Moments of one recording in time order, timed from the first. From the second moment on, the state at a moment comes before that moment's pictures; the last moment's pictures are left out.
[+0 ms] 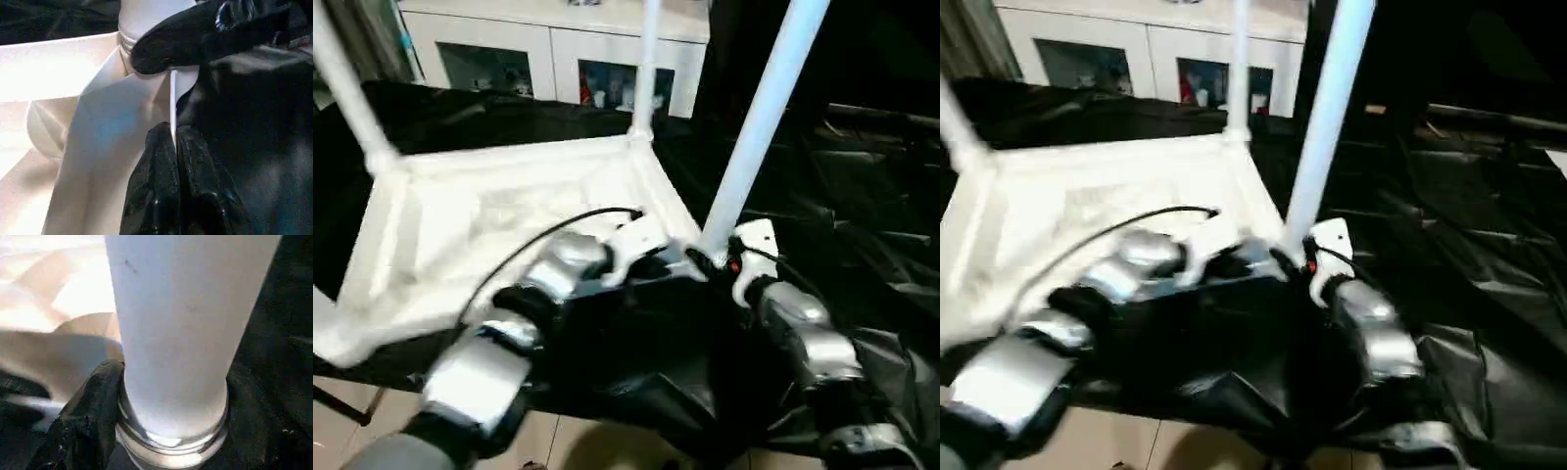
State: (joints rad) left arm -0.92 0.07 -0.30 1.13 0.16 -0.07 -0.80; right arm -0.42 -0.14 0.00 0.52 0.12 0.14 0.24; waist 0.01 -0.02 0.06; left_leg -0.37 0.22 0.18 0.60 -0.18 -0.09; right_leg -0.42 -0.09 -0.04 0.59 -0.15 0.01
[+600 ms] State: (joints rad) left arm -0.92 0.11 -0.29 1.14 0.16 -0.13 -0.89; right arm -0.38 -0.30 0.02 0.37 0.21 0.16 0.55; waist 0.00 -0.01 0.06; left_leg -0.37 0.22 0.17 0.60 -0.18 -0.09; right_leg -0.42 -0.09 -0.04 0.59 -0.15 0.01
